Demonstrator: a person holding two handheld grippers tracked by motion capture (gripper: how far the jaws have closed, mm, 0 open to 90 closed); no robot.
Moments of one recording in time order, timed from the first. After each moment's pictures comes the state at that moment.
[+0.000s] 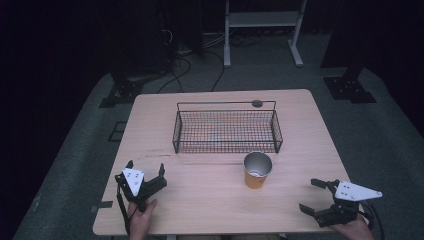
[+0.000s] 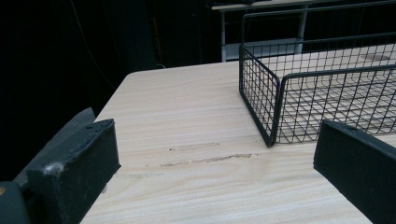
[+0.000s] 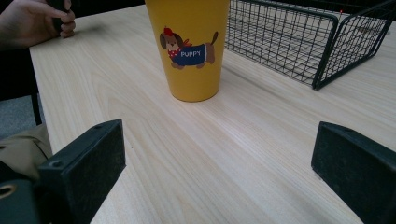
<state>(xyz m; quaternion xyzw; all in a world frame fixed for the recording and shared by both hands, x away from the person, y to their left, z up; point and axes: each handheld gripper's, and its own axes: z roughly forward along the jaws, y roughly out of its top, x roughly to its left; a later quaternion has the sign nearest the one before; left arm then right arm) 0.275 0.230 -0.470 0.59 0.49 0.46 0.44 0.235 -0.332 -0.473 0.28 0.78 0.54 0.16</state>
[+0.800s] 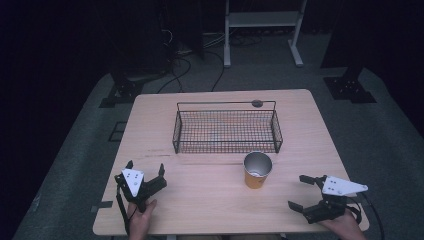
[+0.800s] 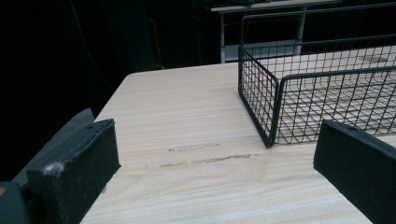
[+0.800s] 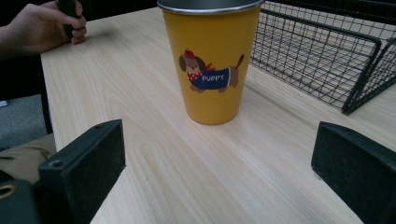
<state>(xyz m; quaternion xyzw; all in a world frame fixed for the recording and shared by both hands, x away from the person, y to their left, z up) 0.274 0.231 -0.470 0.59 0.49 0.46 0.44 0.245 -0.300 -0.461 0.27 0.79 0.54 0.14</state>
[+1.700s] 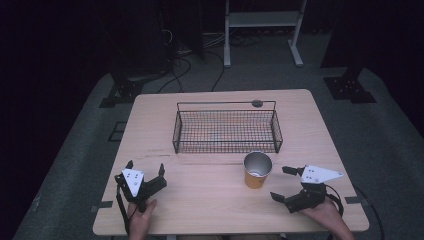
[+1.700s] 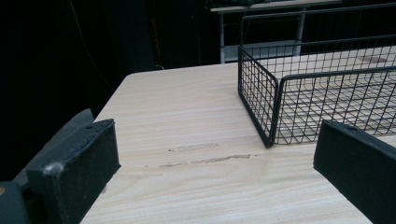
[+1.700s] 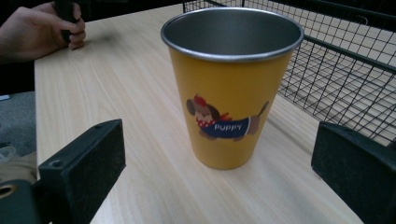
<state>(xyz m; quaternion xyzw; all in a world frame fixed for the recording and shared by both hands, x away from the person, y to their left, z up) 0.274 0.231 -0.470 0.59 0.49 0.46 0.44 0.272 -0.256 -0.449 0.25 0.80 0.53 0.14</state>
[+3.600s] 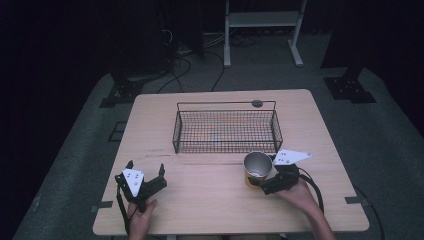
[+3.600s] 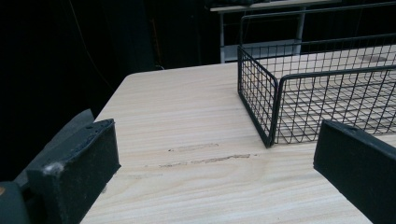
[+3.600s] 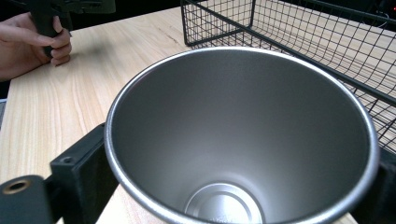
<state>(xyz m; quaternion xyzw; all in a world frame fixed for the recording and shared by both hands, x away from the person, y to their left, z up) 0.274 0.231 -0.470 0.59 0.49 0.46 0.44 0.320 -0.202 -0.446 0.25 0.81 0.52 0.12</state>
